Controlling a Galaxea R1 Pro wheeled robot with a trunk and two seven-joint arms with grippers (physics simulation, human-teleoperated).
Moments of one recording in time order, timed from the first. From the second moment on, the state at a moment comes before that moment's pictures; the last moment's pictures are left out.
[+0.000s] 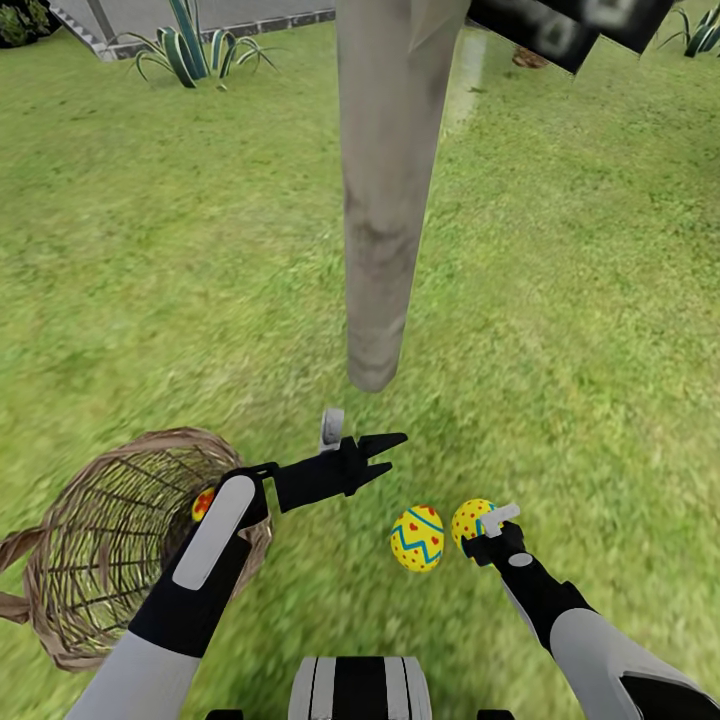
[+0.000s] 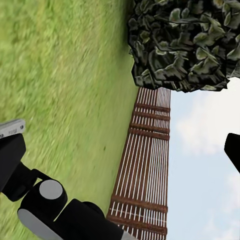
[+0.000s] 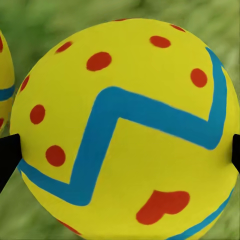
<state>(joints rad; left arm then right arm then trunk) -0.59 -0.07 -0.28 -1.41 1.40 0.91 0.00 -0.74 -0.04 -0.14 -0.29 0.47 -0.03 0.01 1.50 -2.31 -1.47</state>
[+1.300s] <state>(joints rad) -0.57 -0.07 -0.28 -1.42 1.40 0.91 0.00 -0.75 -0.04 -0.14 -0.31 0.47 -0.04 0.01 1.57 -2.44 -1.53</state>
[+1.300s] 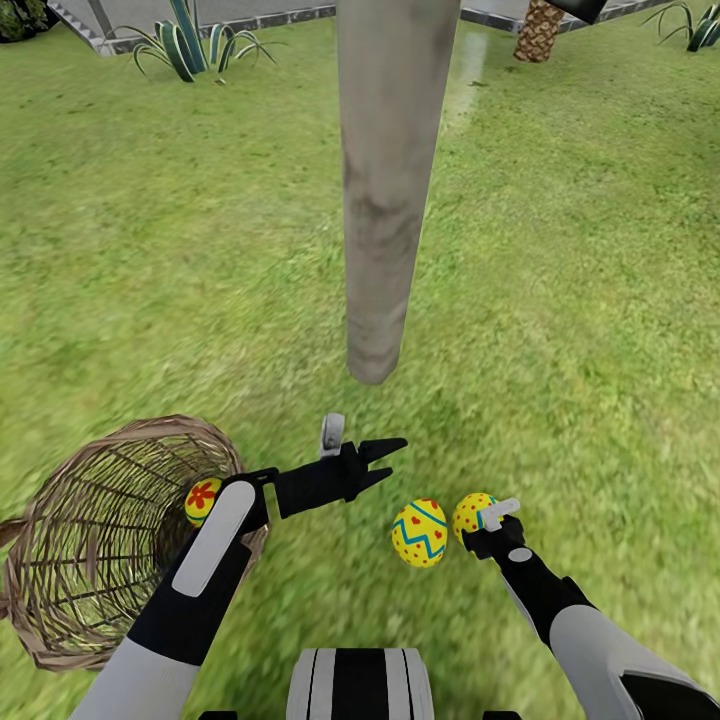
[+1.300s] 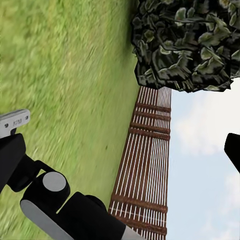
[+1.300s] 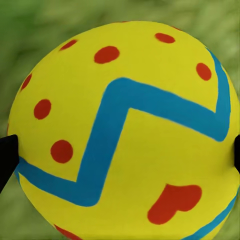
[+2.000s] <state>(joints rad) -0.57 -0.07 -0.28 -1.42 1.40 0.91 0.00 -0.75 -0.05 -0.14 -0.31 0.47 -0.06 0.01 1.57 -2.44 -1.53</state>
